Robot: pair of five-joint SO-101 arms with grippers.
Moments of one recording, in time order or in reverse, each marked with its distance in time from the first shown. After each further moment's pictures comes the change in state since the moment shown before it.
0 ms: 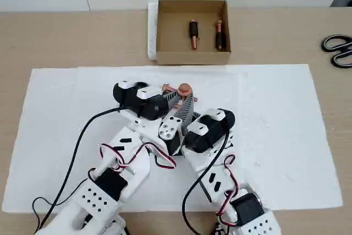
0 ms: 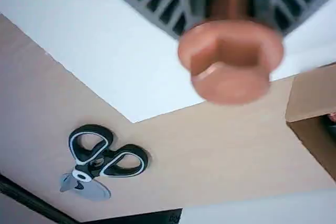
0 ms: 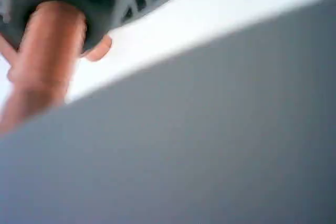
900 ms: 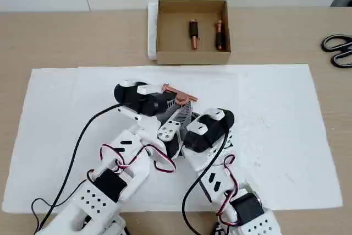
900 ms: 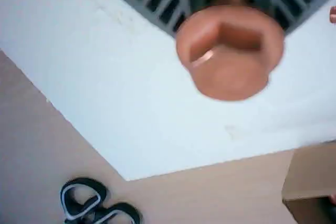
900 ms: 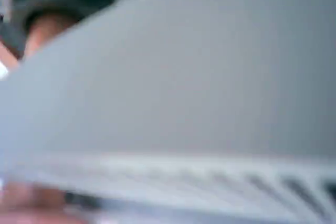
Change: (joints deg) left arm 0.1 -0.9 0.6 8.6 5.5; right arm 0.0 0.1 0.0 0.1 0.0
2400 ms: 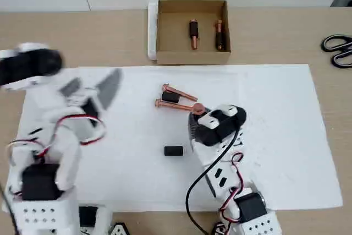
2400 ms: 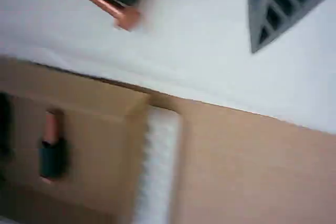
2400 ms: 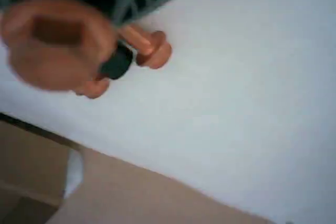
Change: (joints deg) left arm -42.9 -0.2 -40.8 52.7 -3.3; right arm 7.3 0.0 0.0 0.0 0.0
